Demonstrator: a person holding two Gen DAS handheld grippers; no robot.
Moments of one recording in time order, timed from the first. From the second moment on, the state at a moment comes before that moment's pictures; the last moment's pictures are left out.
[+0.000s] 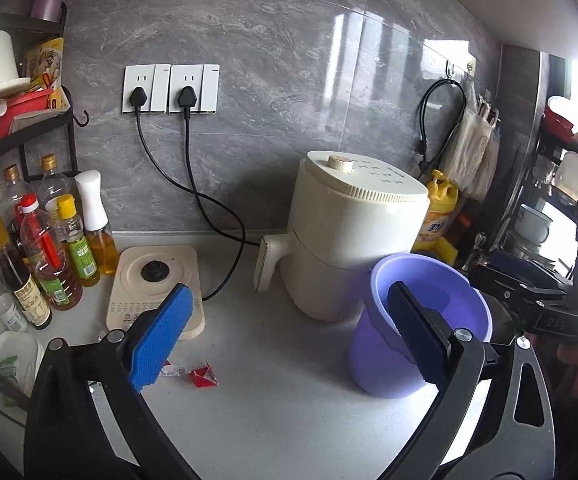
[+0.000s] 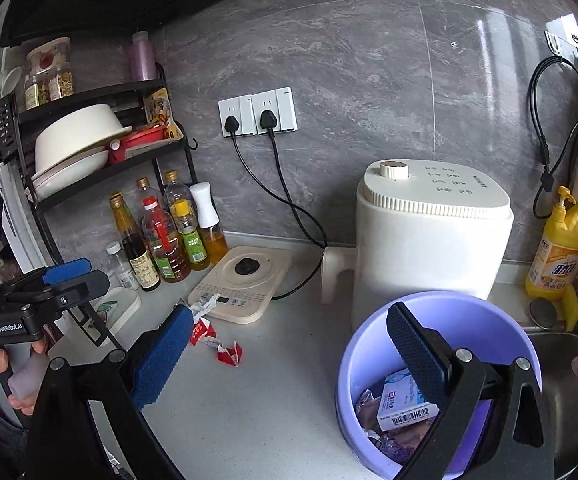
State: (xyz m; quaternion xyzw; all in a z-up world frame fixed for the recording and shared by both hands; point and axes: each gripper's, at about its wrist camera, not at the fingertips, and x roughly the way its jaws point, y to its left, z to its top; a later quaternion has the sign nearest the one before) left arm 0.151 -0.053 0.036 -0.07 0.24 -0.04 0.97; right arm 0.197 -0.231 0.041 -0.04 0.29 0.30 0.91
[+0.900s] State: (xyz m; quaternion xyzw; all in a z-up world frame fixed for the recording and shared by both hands) left arm 0.102 0.048 -0.038 -0.17 0.28 0.10 0.94; right arm 0.224 -0.123 -0.072 -0.12 0.38 0.39 0.83
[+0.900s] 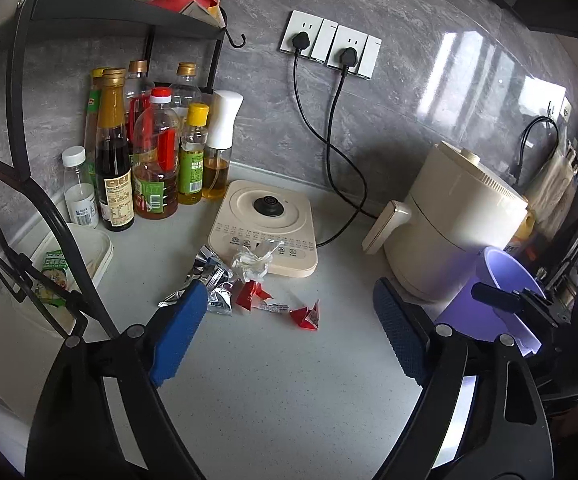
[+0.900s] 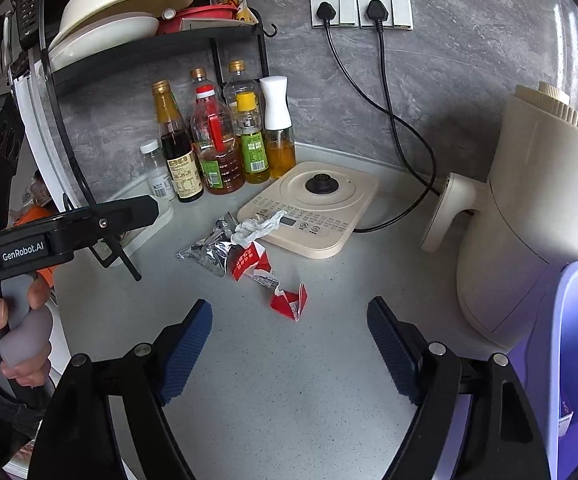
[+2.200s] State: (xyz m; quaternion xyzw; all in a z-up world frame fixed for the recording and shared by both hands) left arm 0.255 0.079 -0.140 -0.17 0.39 0.11 0.90; right arm 0.302 -0.054 -0.188 -0.12 0.51 0.40 0.76
